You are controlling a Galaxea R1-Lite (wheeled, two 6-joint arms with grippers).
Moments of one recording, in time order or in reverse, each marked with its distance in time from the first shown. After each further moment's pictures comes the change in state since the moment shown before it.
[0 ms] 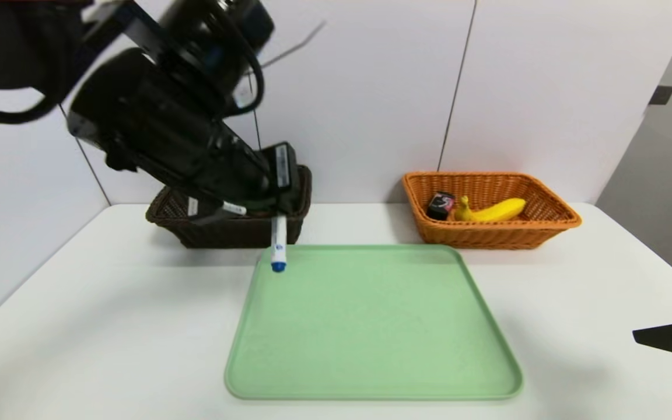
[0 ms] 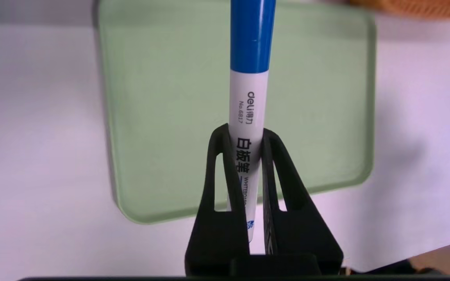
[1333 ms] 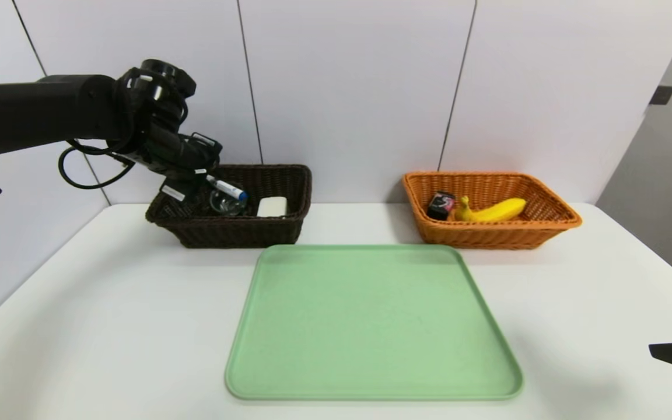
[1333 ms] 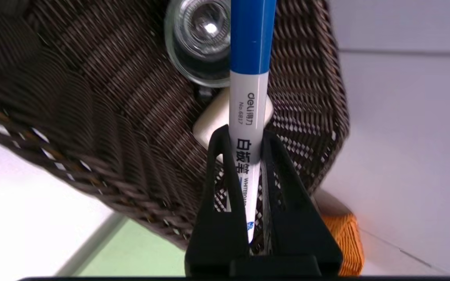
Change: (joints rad) left arm 0.498 0.280 -0.026 -0.333 -0.111 -0.556; right arm 0.000 -0.078 0.046 0.002 -0.006 0.000
